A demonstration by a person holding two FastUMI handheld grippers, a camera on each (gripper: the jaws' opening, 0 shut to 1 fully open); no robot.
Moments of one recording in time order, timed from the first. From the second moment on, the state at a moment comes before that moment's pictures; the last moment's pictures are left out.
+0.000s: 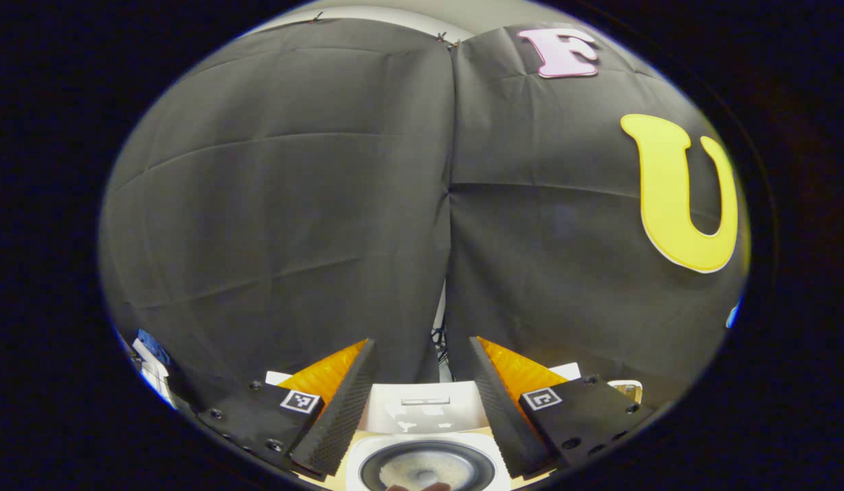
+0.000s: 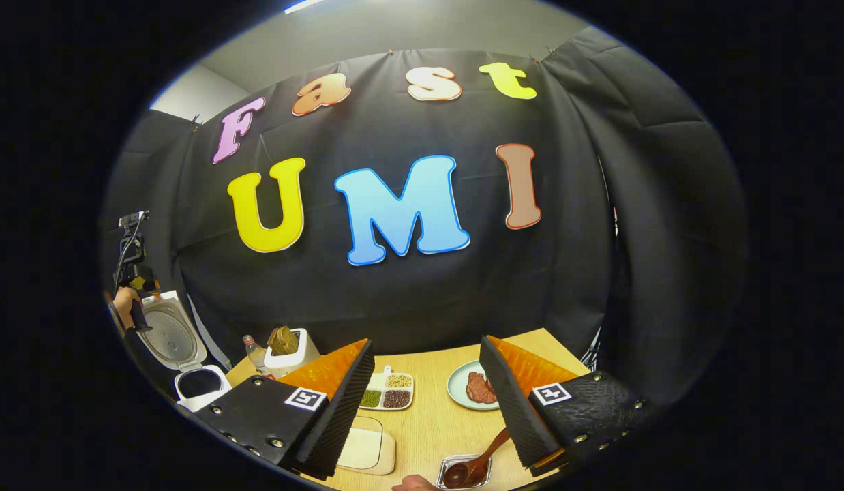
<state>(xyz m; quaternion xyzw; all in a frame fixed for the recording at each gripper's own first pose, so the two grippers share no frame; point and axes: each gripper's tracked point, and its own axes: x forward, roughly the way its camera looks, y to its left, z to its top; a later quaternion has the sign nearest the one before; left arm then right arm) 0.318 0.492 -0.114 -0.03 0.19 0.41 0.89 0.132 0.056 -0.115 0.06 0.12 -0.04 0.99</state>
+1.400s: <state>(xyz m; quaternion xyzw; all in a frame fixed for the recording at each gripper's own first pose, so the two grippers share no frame) 0.201 0.353 -0.221 -0.04 0.24 0.39 0.89 0.103 0.074 -0.091 0.03 0.09 0.00 1.00</state>
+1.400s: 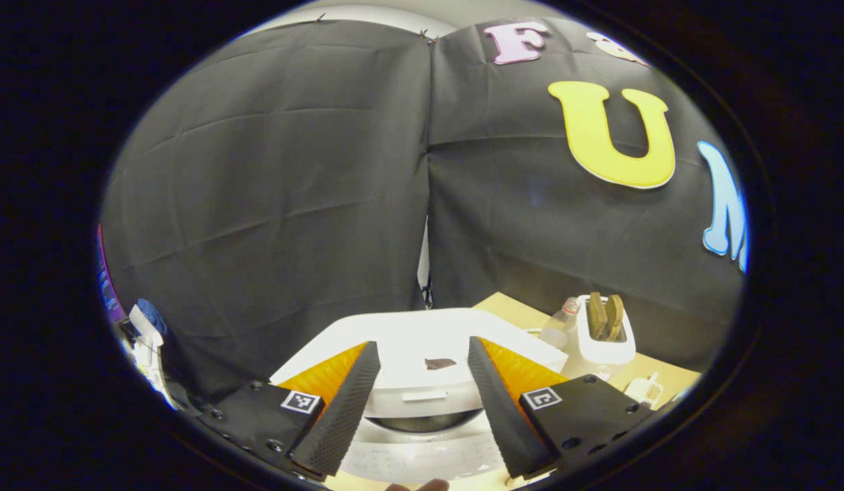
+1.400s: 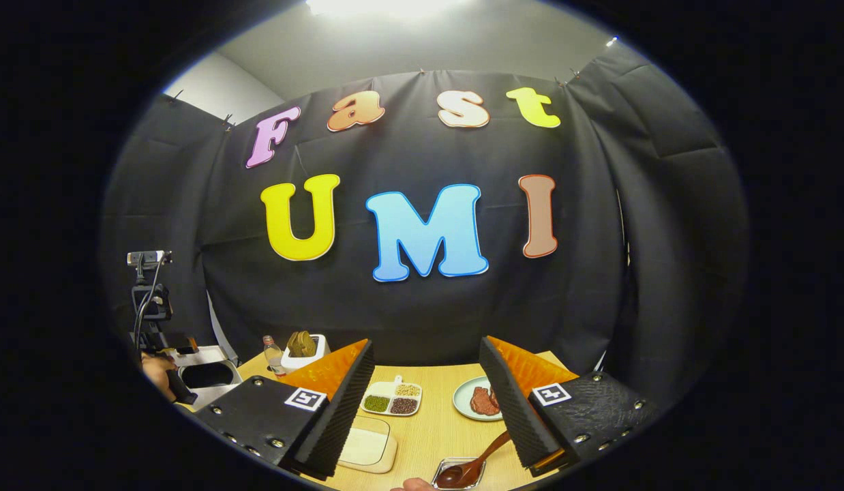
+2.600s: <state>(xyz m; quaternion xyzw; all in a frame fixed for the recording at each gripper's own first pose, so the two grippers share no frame) 0.175 0.326 -0.306 -0.05 0.32 0.35 0.88 0.091 0.066 -0.119 0.03 0.14 -0.01 0.99</state>
